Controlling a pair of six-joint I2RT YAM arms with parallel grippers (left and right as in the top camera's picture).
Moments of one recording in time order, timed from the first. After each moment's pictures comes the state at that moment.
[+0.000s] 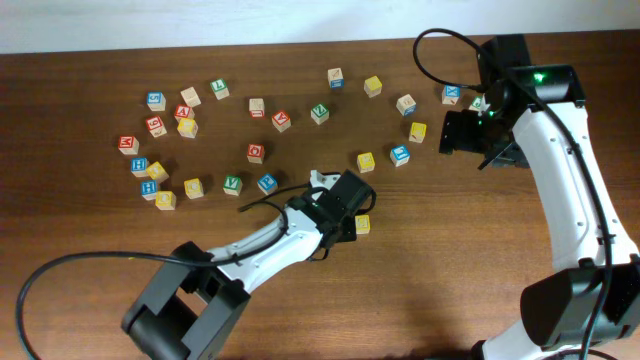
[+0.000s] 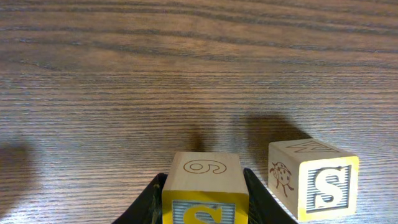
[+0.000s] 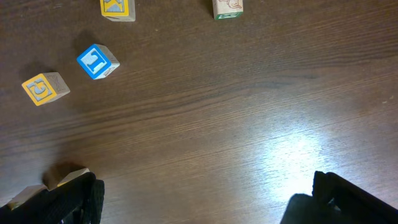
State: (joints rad) left arm -0.77 1.83 1.10 -0.50 -0.15 -0.76; right arm 0.05 1.75 1.75 -1.37 0.11 0.31
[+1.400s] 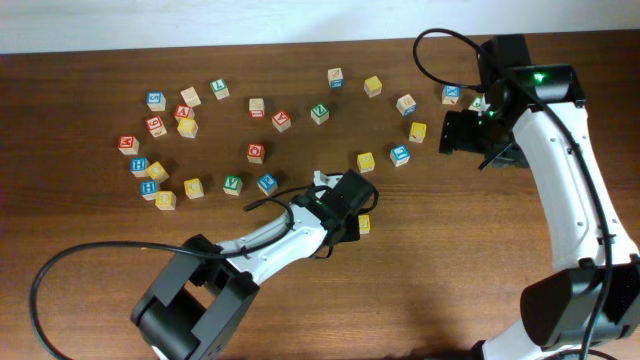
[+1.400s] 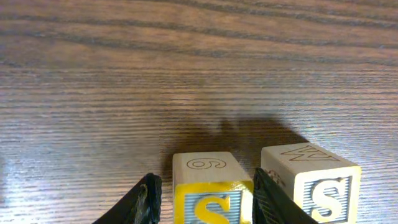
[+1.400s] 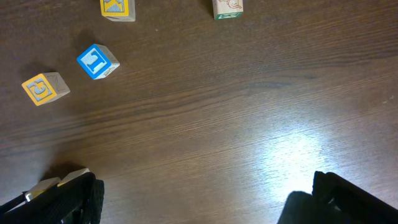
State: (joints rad) left arm -0.77 1.87 1.12 -0.49 -0.11 -0.77; right arm 0.05 1.75 1.75 -1.37 0.11 0.31
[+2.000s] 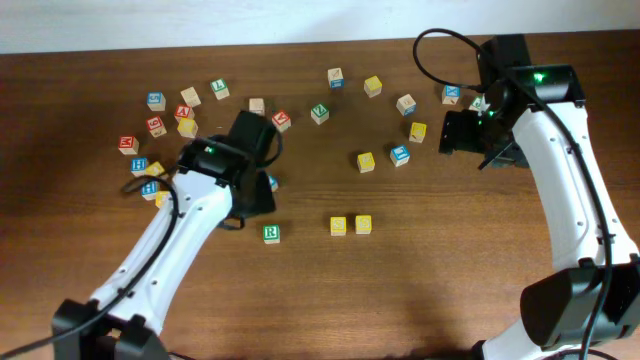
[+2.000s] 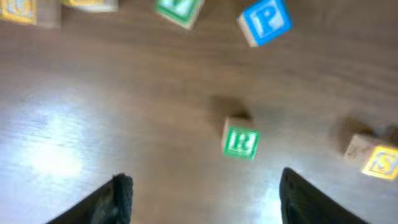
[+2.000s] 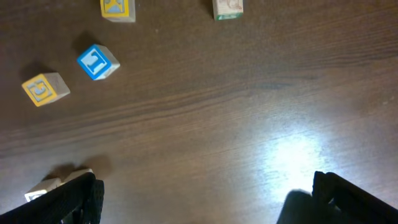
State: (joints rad) left arm -0.39 1.60 1.35 -1.18 -0.16 -0.58; right arm 0.05 1.75 1.75 -1.37 0.11 0.31
